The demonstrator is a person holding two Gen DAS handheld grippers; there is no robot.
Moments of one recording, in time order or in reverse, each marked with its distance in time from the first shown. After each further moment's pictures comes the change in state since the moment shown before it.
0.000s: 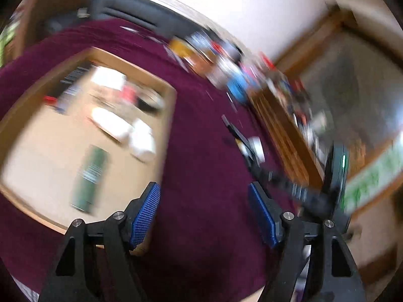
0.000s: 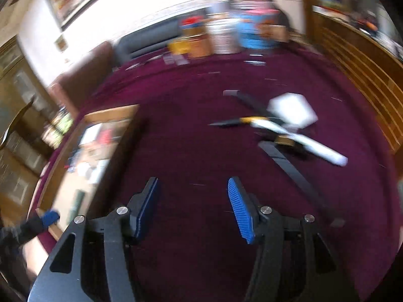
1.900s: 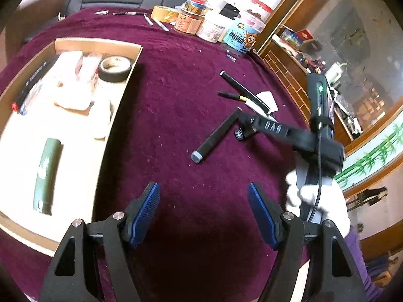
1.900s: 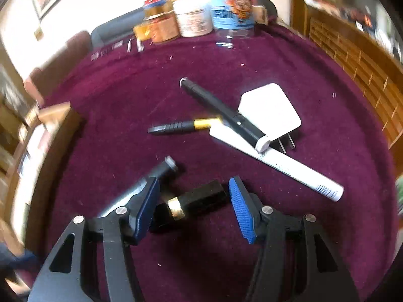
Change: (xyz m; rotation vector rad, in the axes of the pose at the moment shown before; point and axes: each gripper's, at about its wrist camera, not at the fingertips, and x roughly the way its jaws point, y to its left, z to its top) left arm 0.065 -0.037 -0.006 0.140 0.167 0.148; right arm 0.079 -0.029 0.022 -0.076 0.082 -0.113
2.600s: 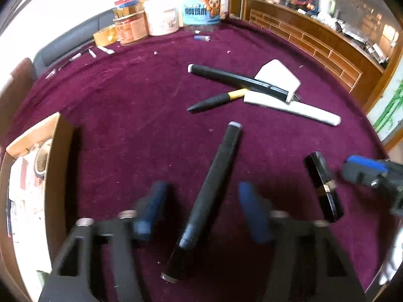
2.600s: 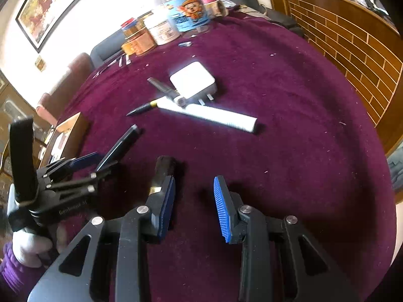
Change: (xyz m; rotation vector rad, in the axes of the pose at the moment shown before) left arm 0.119 -0.066 0.056 0.409 0.066 0.238; right arm -0.059 -0.085 -0.056 0.191 -0.009 0.152
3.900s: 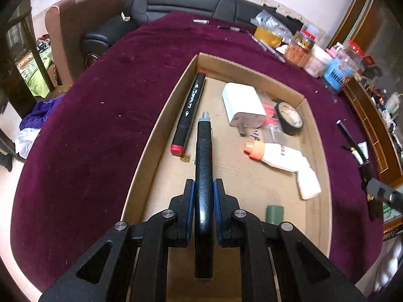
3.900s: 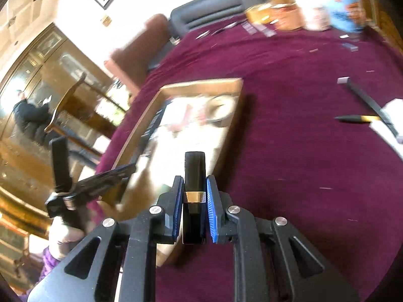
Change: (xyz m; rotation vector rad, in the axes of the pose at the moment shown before) left arm -0.088 0.265 -0.118 -0.543 -0.003 0.076; right arm 0.053 0.246 0.009 -0.220 0.187 0.357
